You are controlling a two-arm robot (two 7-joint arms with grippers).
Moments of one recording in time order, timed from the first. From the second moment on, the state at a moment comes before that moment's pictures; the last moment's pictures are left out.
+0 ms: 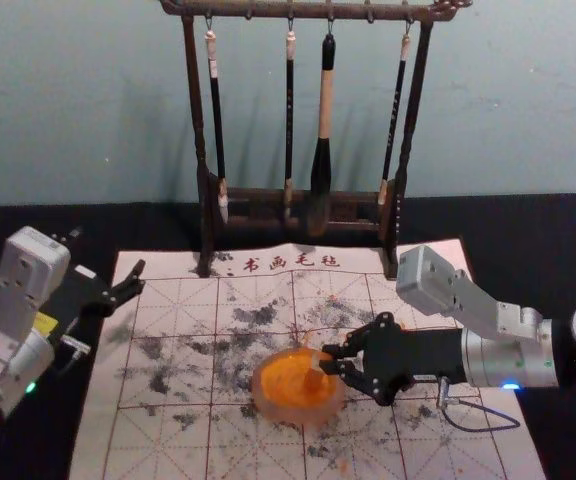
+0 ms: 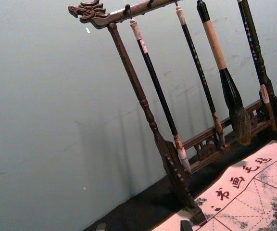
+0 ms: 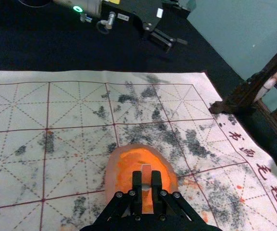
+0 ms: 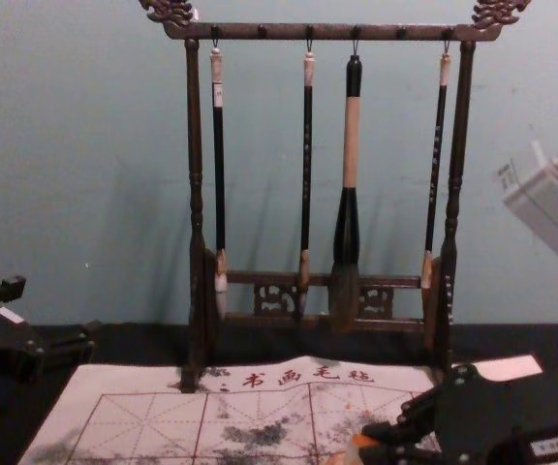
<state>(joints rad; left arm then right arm) -0.20 0.60 0.45 -1.41 -0.25 -0.12 0.03 0.49 0.60 -0.72 -1.40 0.26 0.06 0.80</state>
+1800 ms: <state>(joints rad) -0.20 0.60 0.45 -1.41 -0.25 -0.12 0.03 0.49 0.59 -0.71 -1.41 0.29 0.05 0.81</state>
